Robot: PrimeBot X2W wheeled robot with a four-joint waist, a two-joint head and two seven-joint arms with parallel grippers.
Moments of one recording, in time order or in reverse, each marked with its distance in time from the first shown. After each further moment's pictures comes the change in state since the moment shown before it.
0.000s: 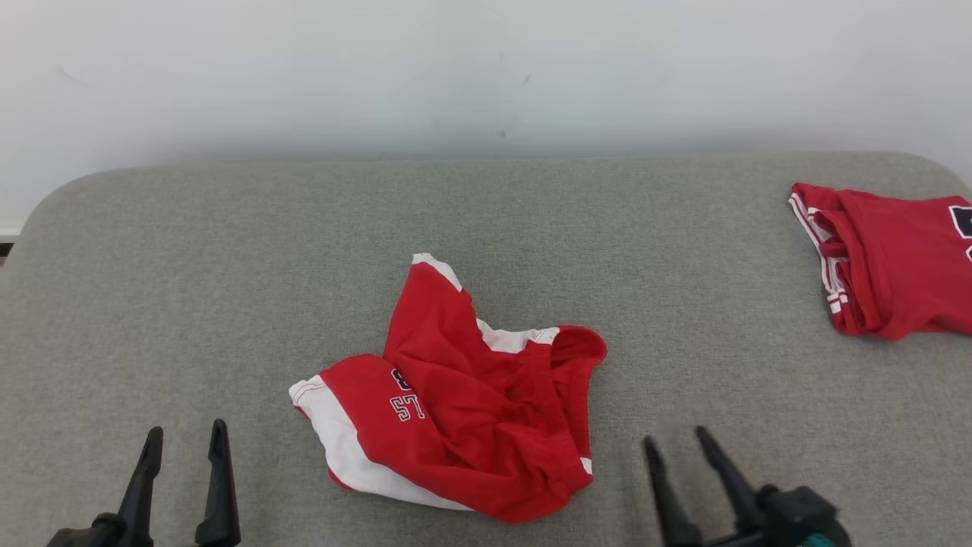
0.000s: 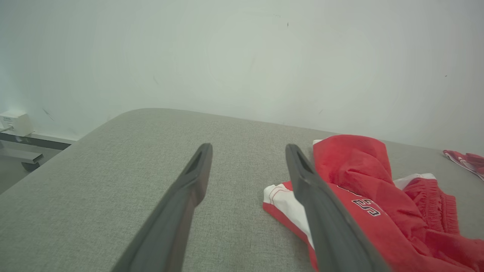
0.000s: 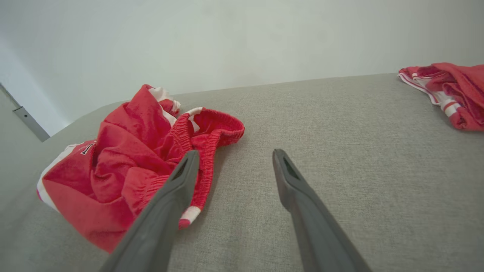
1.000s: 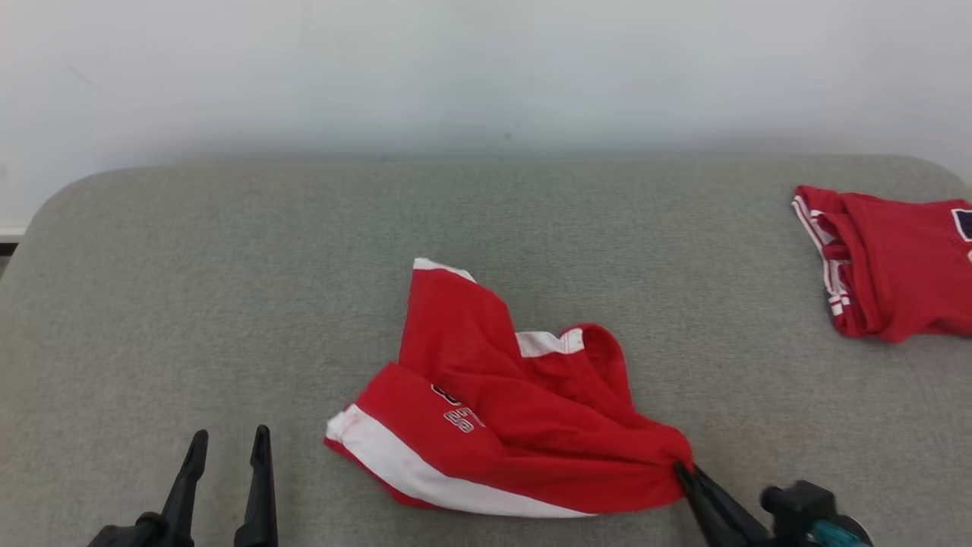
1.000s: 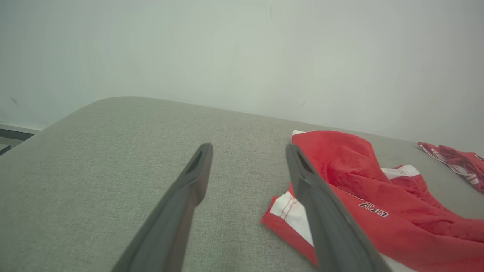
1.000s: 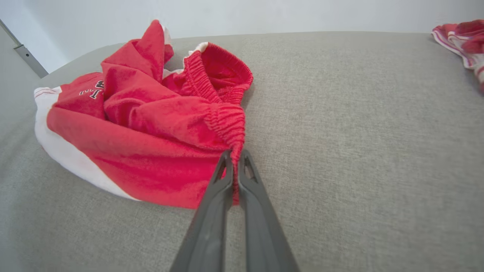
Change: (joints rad) left arm 0.000 -0.019 -0.060 0.019 -0.008 -0.007 0.000; right arm -0.141 -0.198 0.266 0.213 0.198 0.000 0.006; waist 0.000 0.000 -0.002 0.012
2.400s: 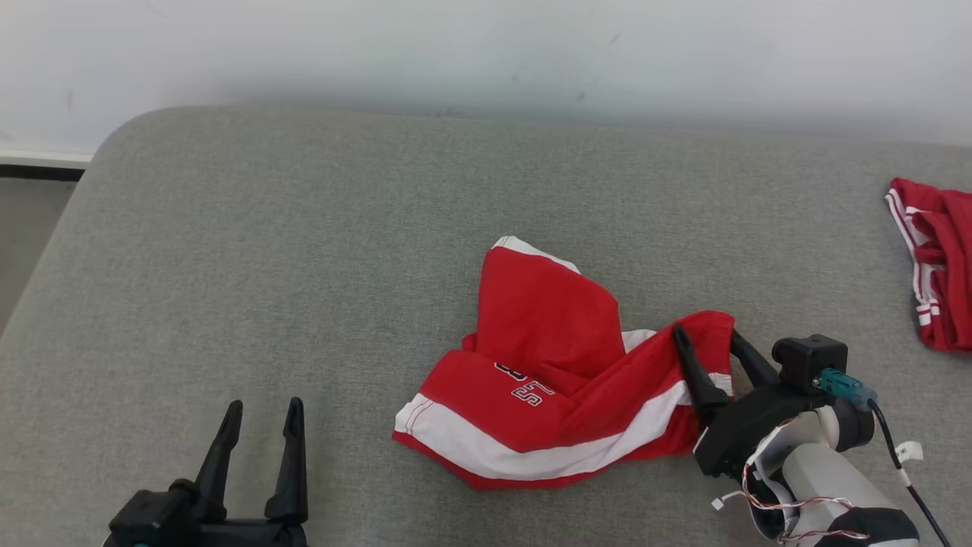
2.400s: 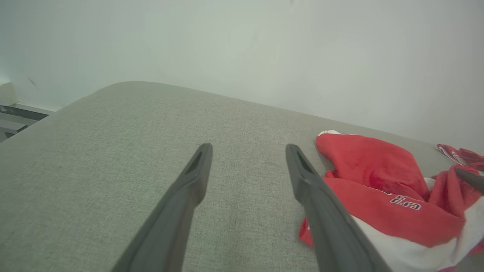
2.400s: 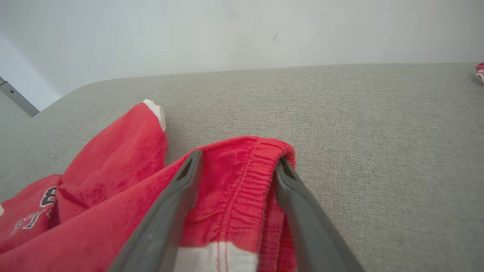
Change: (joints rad) left arm -0.078 -0.014 -0.064 0.047 -0.022 0.000 0.000; right arm -0.344 0.061 -0.091 0.276 0.078 0.000 0.034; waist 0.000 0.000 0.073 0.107
